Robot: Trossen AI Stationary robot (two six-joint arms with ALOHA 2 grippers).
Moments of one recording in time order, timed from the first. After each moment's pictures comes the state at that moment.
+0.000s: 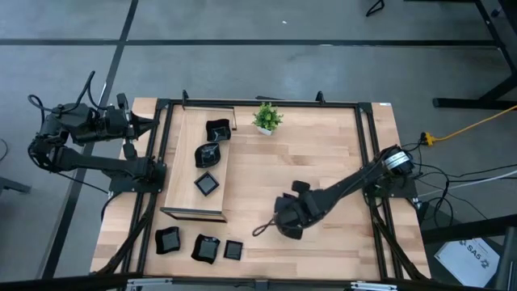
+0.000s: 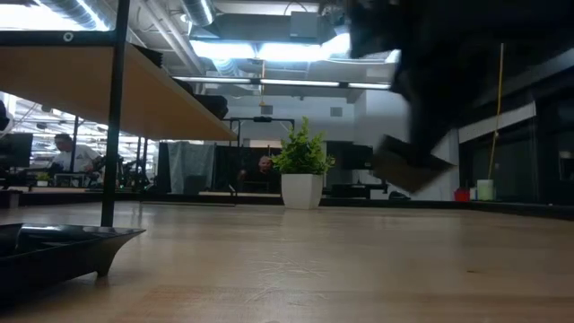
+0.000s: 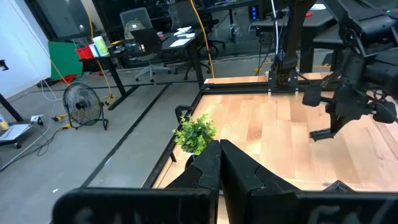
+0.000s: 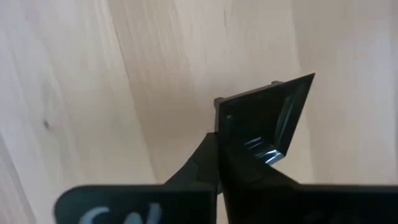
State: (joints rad) left arm 0.04 0.41 1.16 -0.98 -0.32 0.12; right arm 0.43 1.88 1.41 -0.93 0.29 0.59
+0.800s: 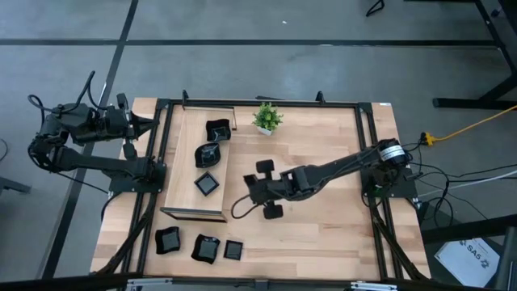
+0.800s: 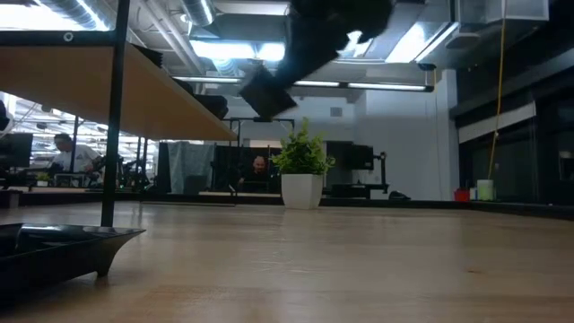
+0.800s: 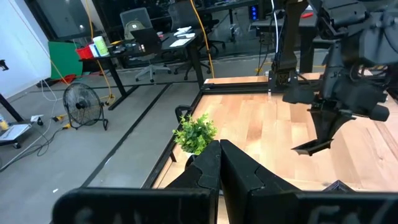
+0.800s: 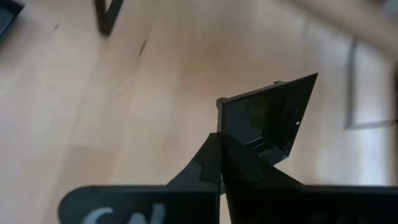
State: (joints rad) left arm 0.04 0.41 1.16 -0.98 -0.32 0.12; right arm 0.26 1.88 1.56 -0.61 0.38 -0.16
